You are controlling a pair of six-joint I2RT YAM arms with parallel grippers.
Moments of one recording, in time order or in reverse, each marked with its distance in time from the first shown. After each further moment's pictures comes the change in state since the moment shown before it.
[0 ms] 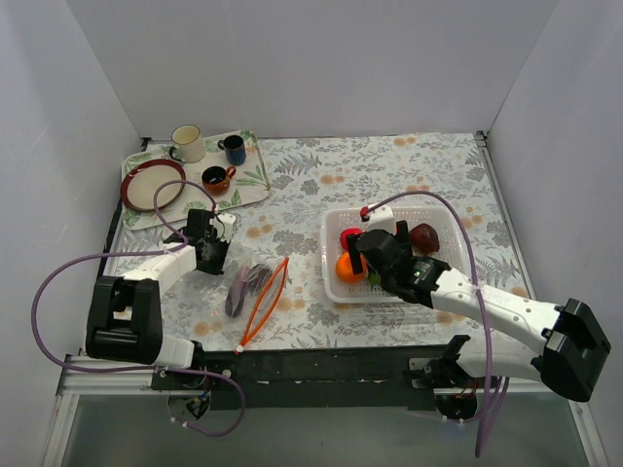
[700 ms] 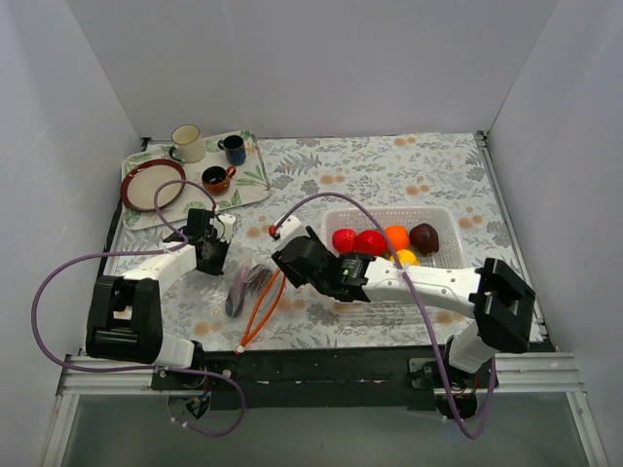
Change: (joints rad) left arm 0.000 0.003 0.012 -0.029 -0.001 0.000; right arm 0.268 0.446 0.430 0.008 -0.119 -0.139
